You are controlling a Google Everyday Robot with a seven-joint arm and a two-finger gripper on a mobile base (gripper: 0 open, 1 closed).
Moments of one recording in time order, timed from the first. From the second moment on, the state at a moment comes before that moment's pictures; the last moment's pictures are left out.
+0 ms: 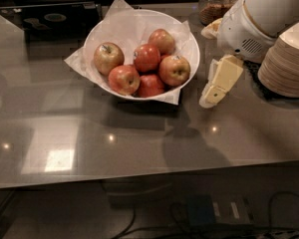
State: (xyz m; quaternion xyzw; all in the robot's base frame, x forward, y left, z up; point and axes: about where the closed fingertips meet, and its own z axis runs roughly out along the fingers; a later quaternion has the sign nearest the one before) arm 0.521 -0.124 0.951 -0.64 0.72 0.06 0.27
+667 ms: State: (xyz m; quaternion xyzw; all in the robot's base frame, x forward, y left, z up) arm 0.524 -0.110 0.945 -0.62 0.72 0.08 0.29
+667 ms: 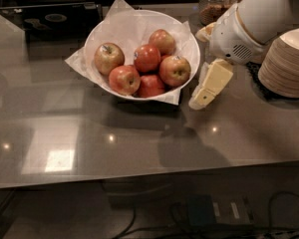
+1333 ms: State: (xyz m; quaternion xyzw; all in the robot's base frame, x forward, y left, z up) arm 0.536 -0.043 0.935 -0.58 0.70 0.14 0.38
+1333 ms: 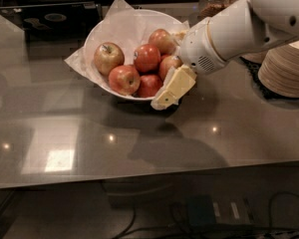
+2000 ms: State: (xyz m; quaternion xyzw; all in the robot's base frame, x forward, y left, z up) arm 0.554 -0.049 0.924 -0.56 0.72 0.10 0.40
